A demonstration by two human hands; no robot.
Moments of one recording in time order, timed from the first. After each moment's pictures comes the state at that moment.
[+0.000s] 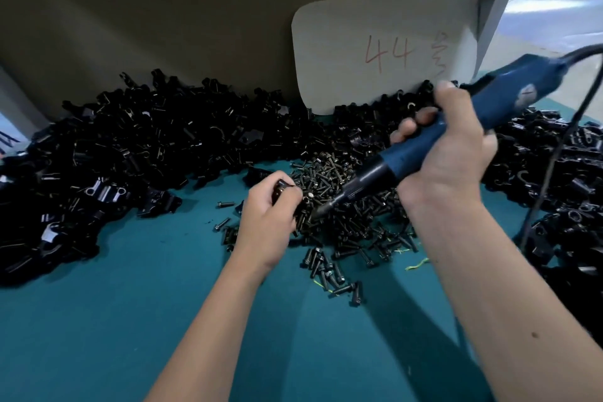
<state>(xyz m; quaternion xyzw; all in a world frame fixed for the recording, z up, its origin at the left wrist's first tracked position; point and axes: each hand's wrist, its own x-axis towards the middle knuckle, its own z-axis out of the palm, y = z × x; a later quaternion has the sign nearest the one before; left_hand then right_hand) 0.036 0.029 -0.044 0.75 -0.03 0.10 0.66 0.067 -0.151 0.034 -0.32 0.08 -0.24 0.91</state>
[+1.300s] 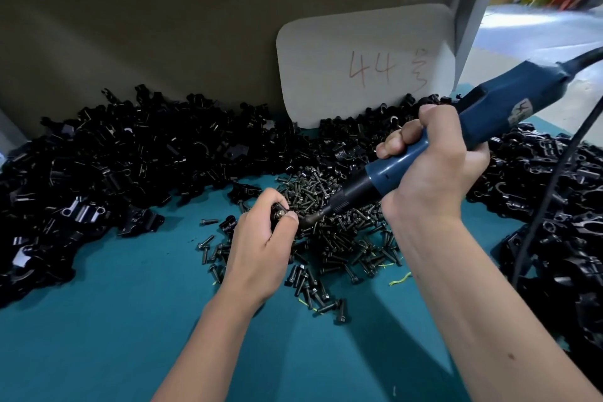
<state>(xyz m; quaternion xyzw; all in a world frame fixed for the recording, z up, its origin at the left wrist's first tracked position) 0.026 0.025 -0.052 0.84 -0.10 0.15 0.52 0.057 -0.147 0.042 -0.34 0.02 -0.32 0.88</state>
